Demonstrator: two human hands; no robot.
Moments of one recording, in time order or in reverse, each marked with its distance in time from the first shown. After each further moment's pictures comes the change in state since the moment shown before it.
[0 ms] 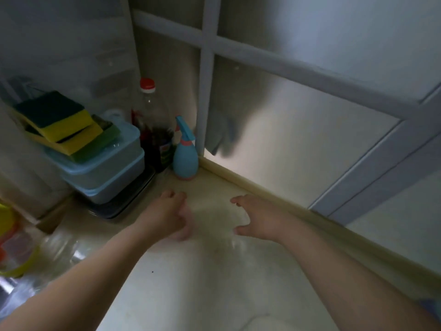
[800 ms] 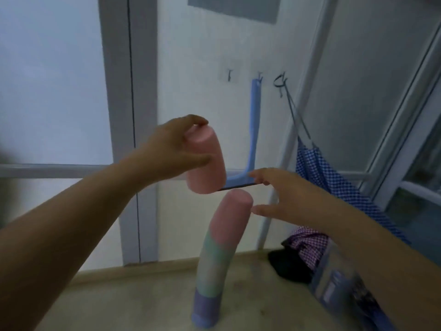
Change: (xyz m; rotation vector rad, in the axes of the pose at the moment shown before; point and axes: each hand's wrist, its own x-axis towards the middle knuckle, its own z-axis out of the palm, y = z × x) left_hand -0.146 0.504 -0.106 -0.376 0.262 1.081; right_hand -0.477 0.146 -0.148 -0.077 0.744 0.514
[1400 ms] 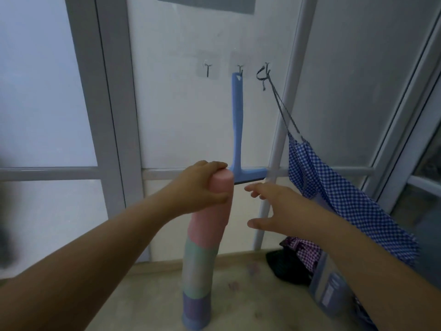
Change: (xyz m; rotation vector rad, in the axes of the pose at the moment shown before) left_hand 0.004 0.016 0.106 0.124 -0.256 -0.098; right_hand -0.006 0.065 0.022 0.081 -0.071 0.026
